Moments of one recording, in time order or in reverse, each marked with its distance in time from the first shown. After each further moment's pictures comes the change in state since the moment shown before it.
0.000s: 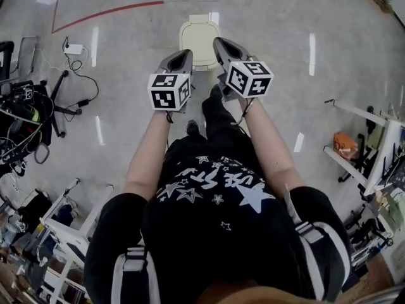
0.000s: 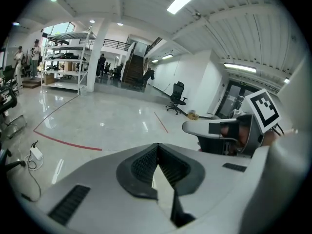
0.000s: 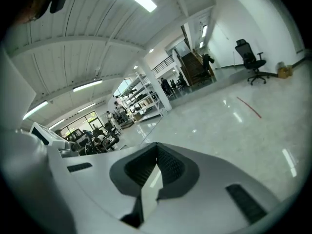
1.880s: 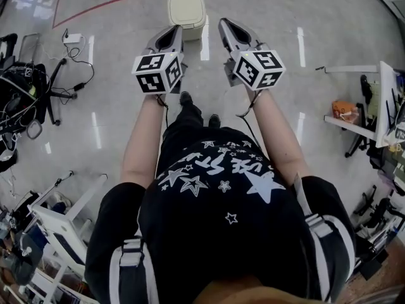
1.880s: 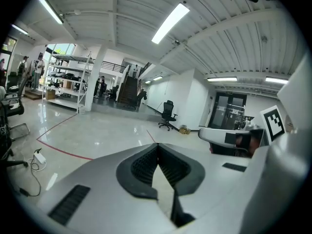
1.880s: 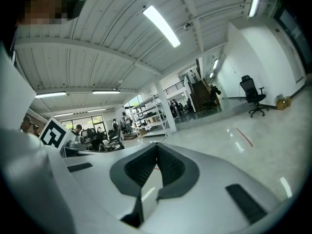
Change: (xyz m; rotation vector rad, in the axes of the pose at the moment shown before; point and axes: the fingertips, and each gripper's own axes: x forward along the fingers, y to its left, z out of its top) left arm -0.228 -0.150 -0.041 0.065 -0.245 -0.043; right arm -0.279 0.126 -0.046 -0.201 -0.261 0.012
